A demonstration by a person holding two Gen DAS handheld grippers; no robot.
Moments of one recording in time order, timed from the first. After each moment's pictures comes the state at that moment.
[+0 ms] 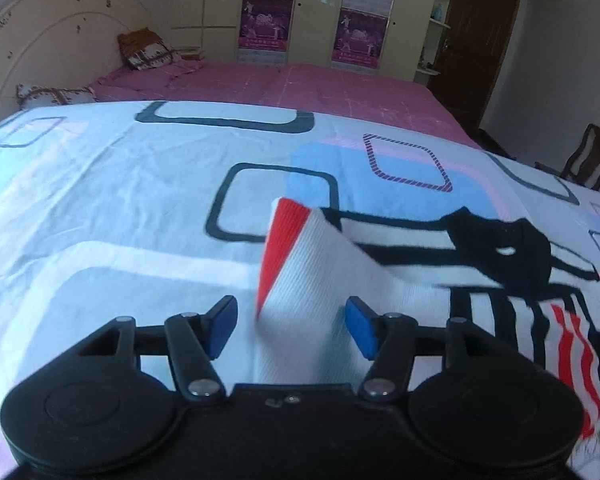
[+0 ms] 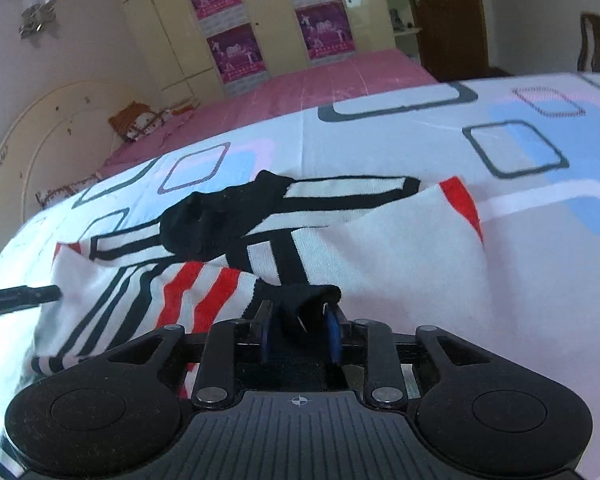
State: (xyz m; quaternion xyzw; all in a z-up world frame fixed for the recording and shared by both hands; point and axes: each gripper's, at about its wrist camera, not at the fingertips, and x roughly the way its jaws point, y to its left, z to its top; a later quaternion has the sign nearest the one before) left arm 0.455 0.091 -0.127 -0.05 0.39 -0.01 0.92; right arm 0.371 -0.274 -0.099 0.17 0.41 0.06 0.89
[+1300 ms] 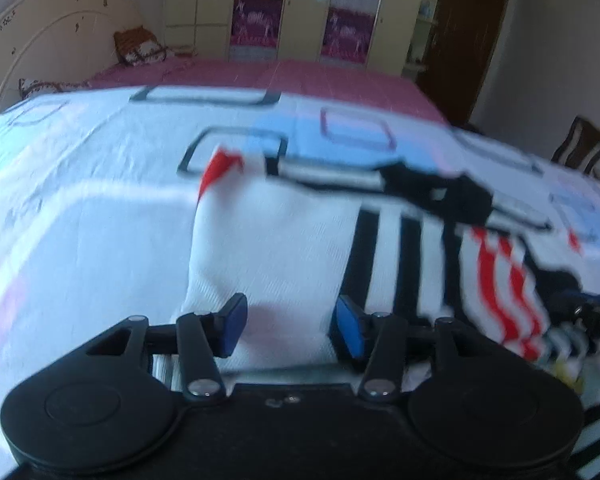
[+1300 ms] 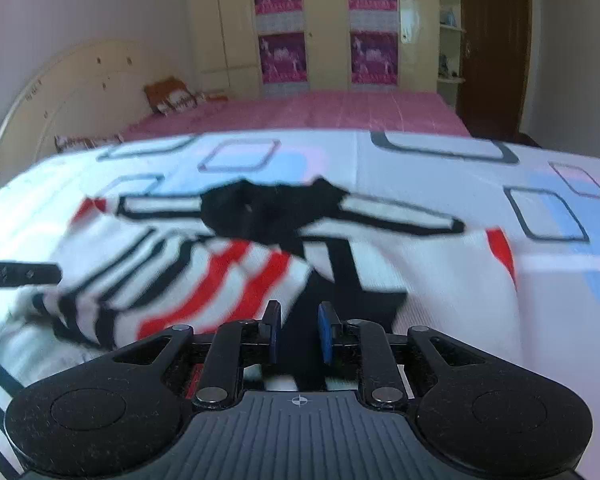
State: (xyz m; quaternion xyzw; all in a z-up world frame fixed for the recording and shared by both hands) left arm 0.364 0.045 -0.126 -0.04 0.40 -0.01 0.92; right arm 0.351 -0.223 -0.101 0.03 0.39 0.09 0.91
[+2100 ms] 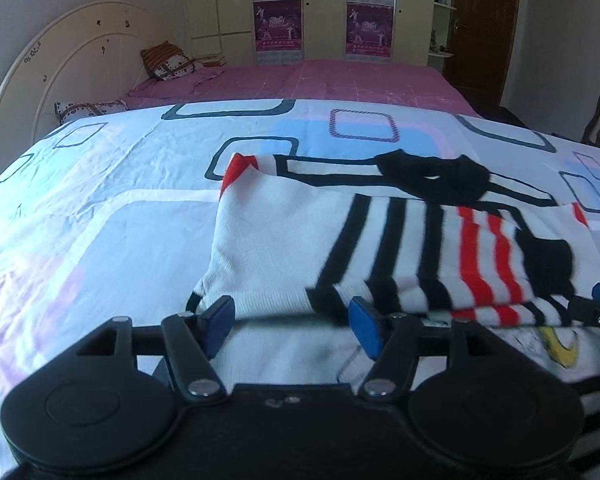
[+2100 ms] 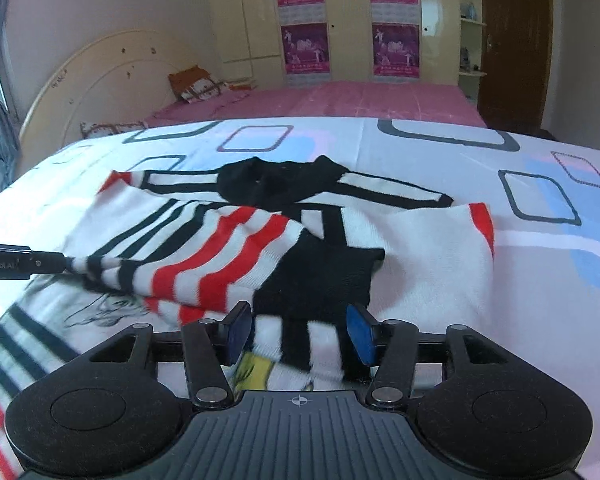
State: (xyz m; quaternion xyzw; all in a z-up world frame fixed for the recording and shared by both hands) left arm 0.317 0.006 -0.084 0.01 0.40 0.04 0.92; right arm 0.302 -0.250 -0.082 0.04 0.39 0.14 0.91
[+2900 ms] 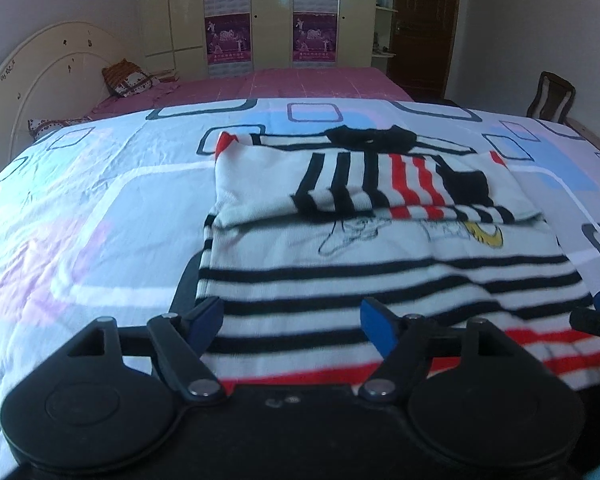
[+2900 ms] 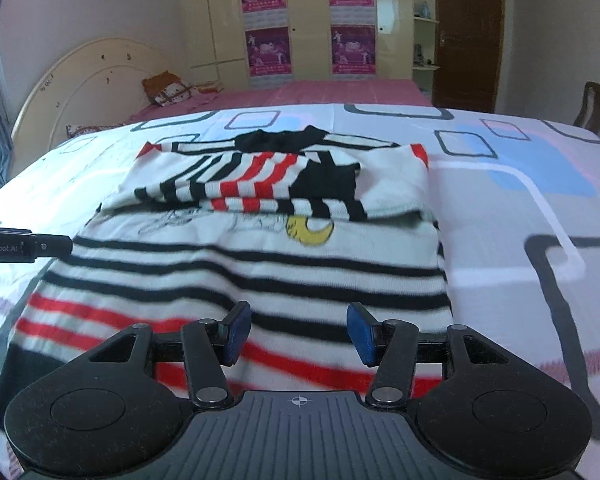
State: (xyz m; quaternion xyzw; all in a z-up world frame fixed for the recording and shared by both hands) left arm 0.195 0.032 -0.072 0.03 0.38 -0.04 0.92; right arm 0.124 -0.218 -0.046 0.04 0.39 0.06 0.92
